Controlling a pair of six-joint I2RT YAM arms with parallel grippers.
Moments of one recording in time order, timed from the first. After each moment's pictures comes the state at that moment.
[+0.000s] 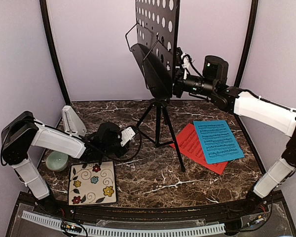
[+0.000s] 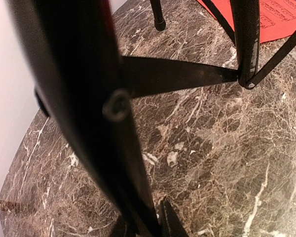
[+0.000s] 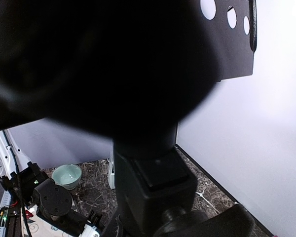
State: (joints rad) left arm -0.82 1.67 0.77 0.31 -0.31 0.40; right arm 0.68 1.54 1.38 0.19 -0.52 -0.02
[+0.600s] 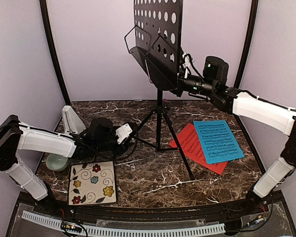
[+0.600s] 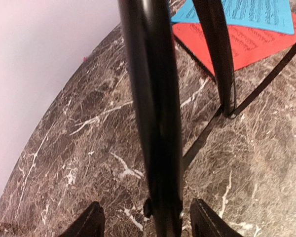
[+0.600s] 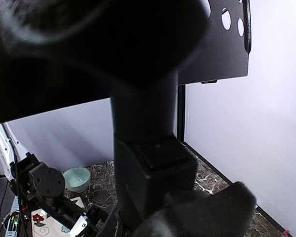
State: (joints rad) left arm -0.82 1.54 0.75 0.24 -0.16 0.40; right arm 0.67 1.56 1.37 0.25 -0.56 0.07
